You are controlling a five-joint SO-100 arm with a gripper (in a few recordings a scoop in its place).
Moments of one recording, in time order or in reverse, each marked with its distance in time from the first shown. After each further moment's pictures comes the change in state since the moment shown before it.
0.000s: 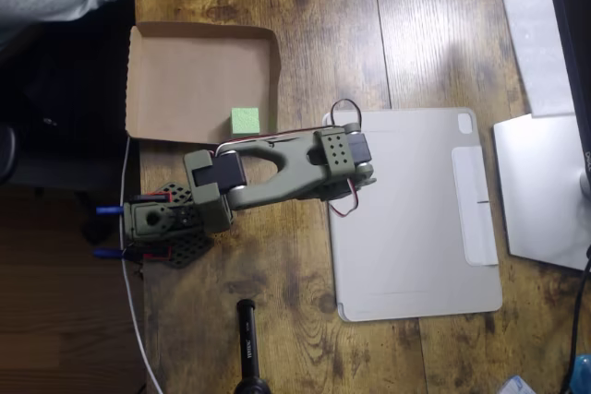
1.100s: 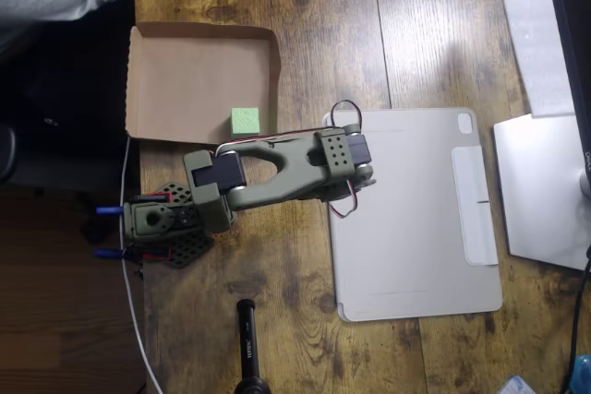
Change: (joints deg) arm 0.4 0.3 0.4 -1.1 1.1
